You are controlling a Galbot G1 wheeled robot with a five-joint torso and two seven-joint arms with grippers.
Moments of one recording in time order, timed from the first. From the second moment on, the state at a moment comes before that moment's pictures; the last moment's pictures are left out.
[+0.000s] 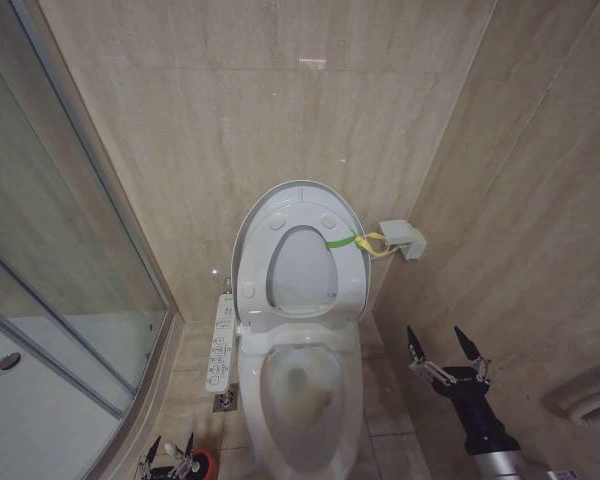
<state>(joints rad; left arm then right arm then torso) 1.42 -1.35 -0.56 -1.05 -0.34 -0.63 0.20 -1.85 1.48 0.78 2.31 0.42 0.22 -0.19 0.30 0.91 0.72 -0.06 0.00</state>
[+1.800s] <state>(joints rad) 1.41 -1.36 -0.60 -0.98 -0.34 -0.77 0.27 -1.85 1.48 0.78 2.31 0.42 0.22 -0.19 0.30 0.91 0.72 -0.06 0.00</state>
